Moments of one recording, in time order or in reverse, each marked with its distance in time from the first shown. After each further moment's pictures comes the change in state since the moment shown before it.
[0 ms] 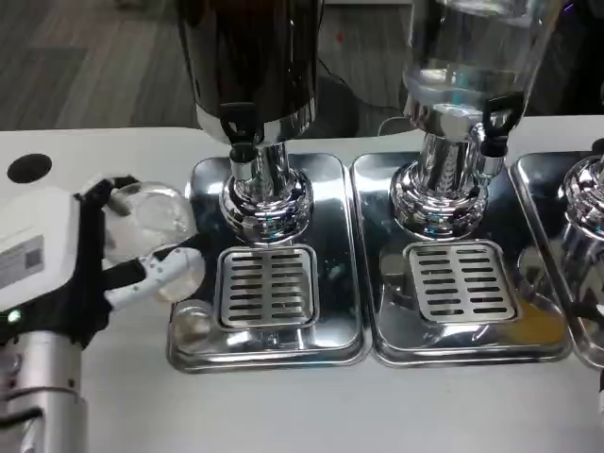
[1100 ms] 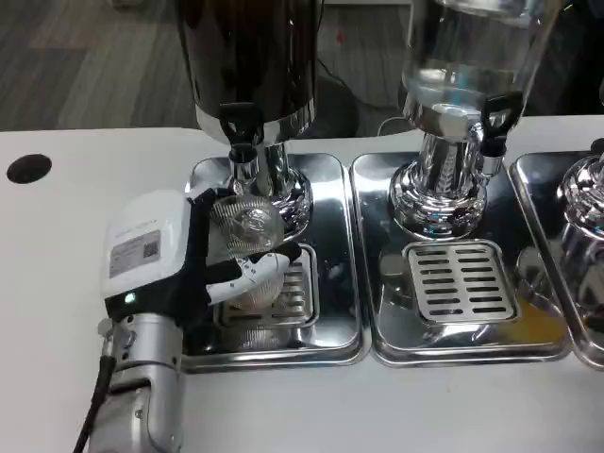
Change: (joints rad) left arm -0.190 -0.120 -0.189 0.278 0.040 0.011 0.068; right arm 0.030 -0.003 -0.044 0.037 0.047 -0.057 0.043
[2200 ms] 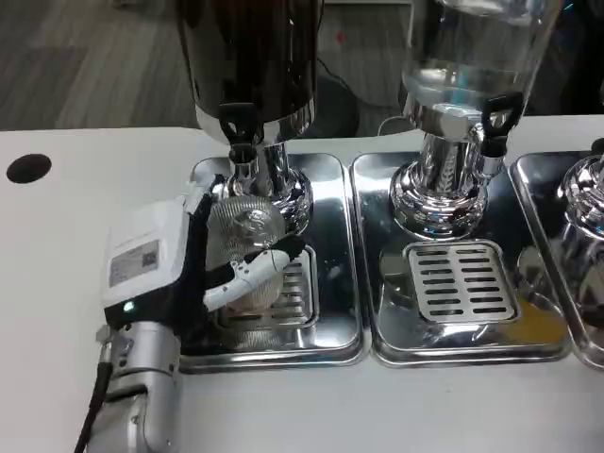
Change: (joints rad) left arm 0.012 0.007 0.004 0.023 -0.037 -0.016 -0.005; right arm -0.041 0.001 0.004 0.037 0.007 -0.001 0.019
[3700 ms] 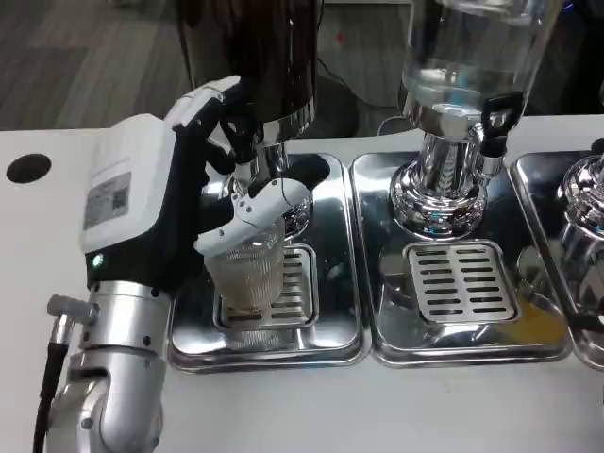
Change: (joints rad) left arm 0.088 -0.015 0.113 -0.455 -0.077 -0.116 -0.140; right arm -0.015 0.004 0.019 0.021 0.001 -0.008 0.009
